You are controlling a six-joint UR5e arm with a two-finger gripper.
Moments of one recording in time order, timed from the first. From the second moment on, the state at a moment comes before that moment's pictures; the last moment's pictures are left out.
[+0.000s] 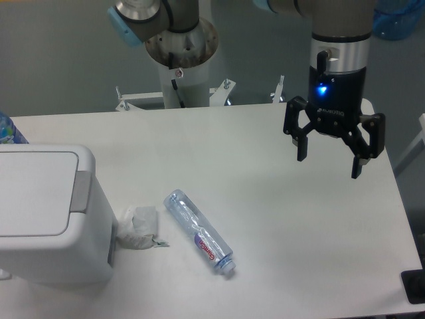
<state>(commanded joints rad) 2.68 -1.80 -1.35 -1.08 1.30 1.30</state>
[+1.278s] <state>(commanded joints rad) 2.37 -1.79 -1.39 -0.93 1.29 0.46</state>
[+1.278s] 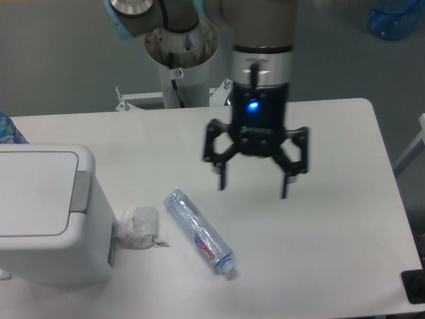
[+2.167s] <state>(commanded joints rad) 2.22 -1.72 -1.53 -0.93 1.29 0.25</state>
